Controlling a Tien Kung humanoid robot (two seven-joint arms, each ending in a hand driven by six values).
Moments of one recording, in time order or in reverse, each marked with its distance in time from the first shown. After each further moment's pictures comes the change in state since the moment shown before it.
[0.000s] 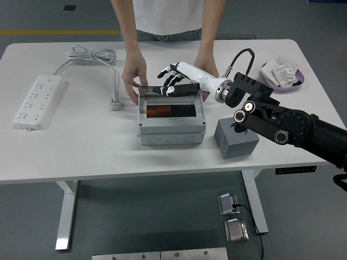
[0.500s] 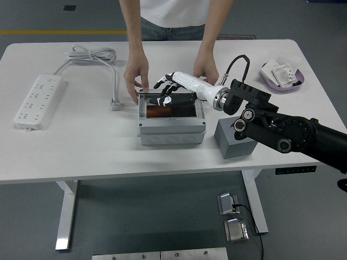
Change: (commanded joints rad) left arm 0.012 -0.002 0.006 -0.001 -0.011 0.001 -0.001; right arm -0.026 -0.023 -0.019 0.071 -0.033 0.011 -0.031
